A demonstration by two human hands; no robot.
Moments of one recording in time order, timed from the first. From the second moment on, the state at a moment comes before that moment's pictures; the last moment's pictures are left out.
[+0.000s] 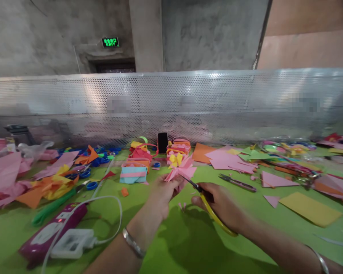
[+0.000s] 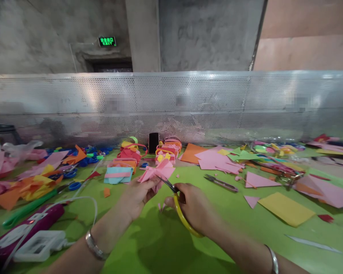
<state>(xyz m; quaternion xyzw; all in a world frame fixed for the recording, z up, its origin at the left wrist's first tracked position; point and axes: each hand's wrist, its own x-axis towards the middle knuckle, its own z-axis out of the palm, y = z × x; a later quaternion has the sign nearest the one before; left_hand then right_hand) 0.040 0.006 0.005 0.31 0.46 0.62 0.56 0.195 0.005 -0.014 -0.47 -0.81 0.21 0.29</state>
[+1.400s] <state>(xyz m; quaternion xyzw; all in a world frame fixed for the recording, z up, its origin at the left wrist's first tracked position) 0.039 0.005 0.010 0.28 0.48 0.62 0.55 0.197 0.004 -0.007 -0.52 -0.81 0.14 0.23</state>
